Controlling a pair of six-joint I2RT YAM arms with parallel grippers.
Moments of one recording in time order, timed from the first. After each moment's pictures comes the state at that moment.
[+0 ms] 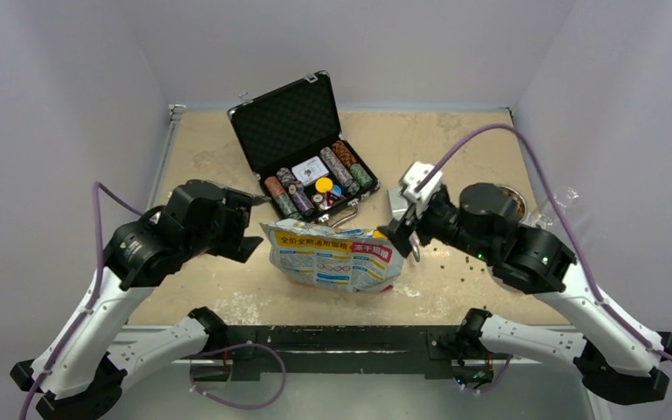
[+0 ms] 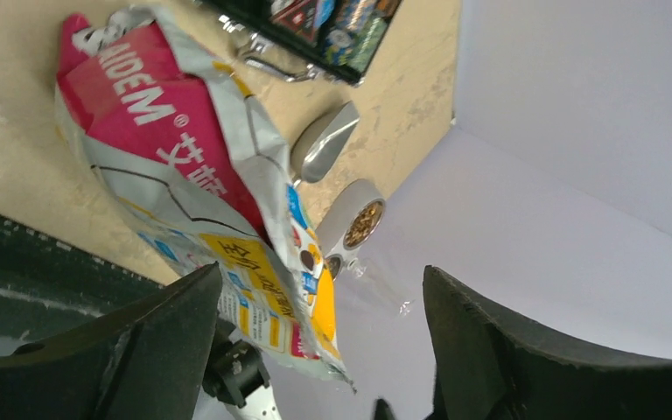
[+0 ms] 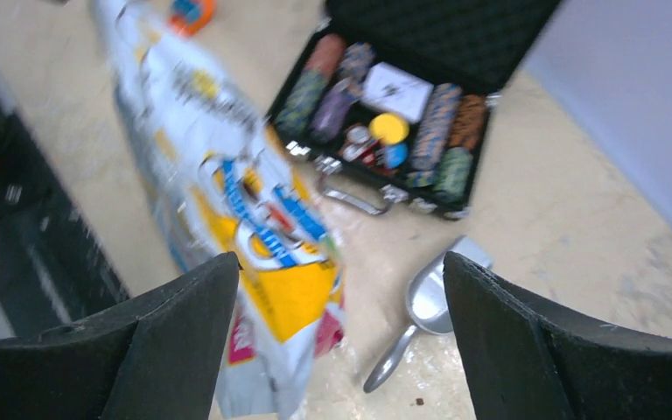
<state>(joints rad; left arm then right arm) -0.66 0.87 1.29 -1.21 -0.18 -1.88 0.92 0.87 1.23 -0.74 0.00 -0.20</state>
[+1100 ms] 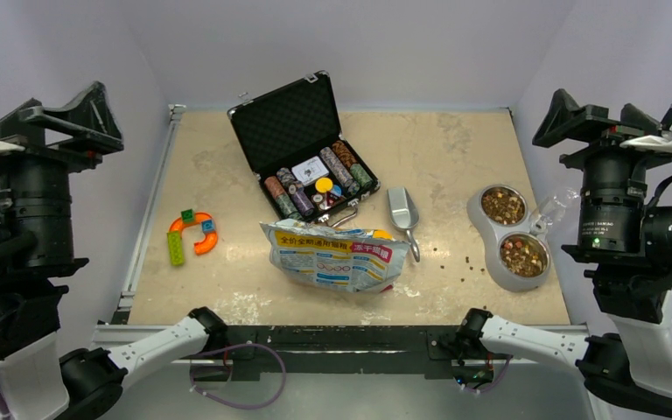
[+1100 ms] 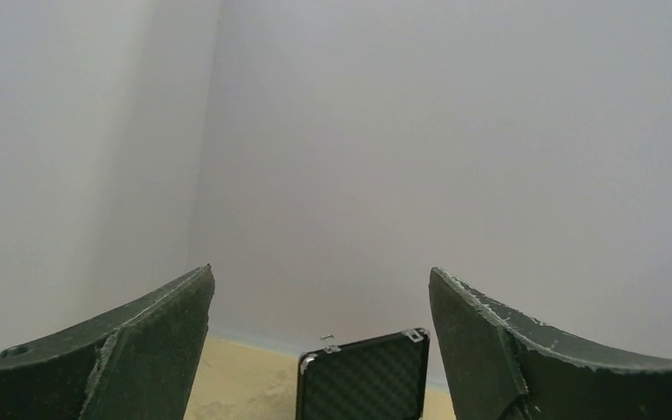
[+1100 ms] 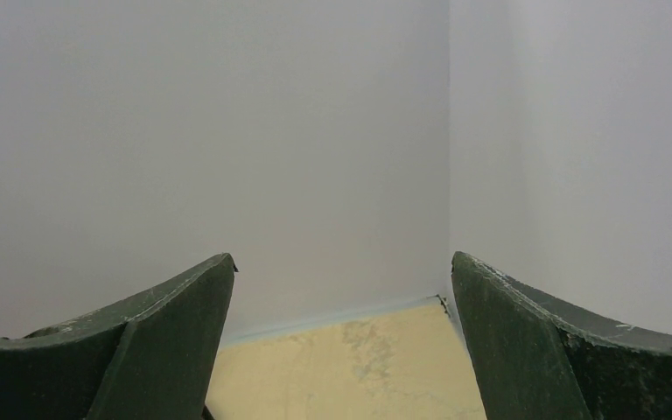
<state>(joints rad) -0.66 0.90 1.97 -0.51 -0.78 0.08 0.92 0.86 1.68 -0.09 1.04 -0.51</state>
